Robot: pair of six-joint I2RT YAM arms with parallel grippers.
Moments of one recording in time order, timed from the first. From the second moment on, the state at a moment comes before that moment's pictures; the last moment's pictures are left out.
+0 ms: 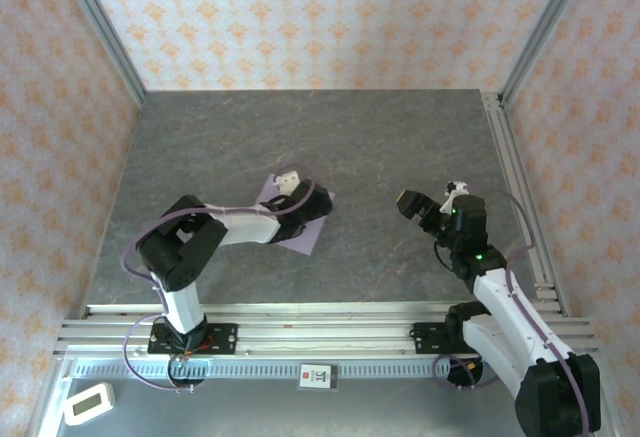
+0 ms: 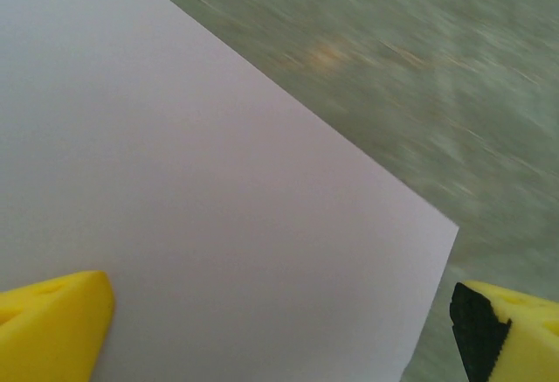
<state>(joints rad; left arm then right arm) -0.72 1.80 0.91 0.01 -0.36 -1.01 0.16 0.78 0.37 -0.09 -0.24 0.71</state>
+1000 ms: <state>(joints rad) -0.82 1.53 0.86 -0.24 -0.43 -0.74 0.25 1.11 0.28 0.08 -0.47 0.81</state>
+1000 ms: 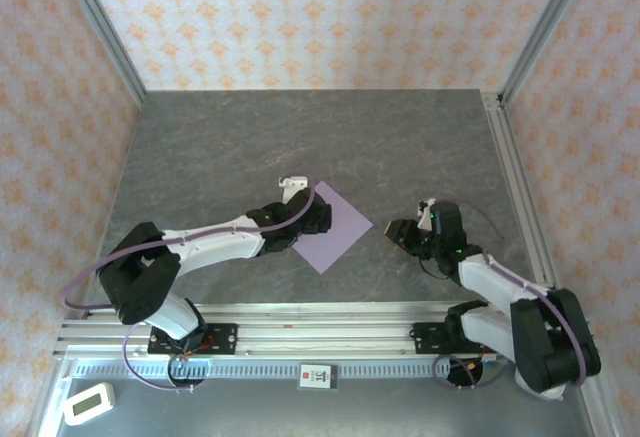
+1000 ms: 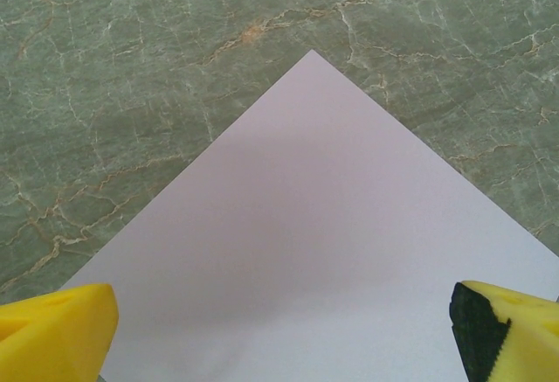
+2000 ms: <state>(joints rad) -0.82 1.49 0.80 -0.17 -0.42 -0.76 0.34 1.51 0.45 0.16 -0.50 0.89</state>
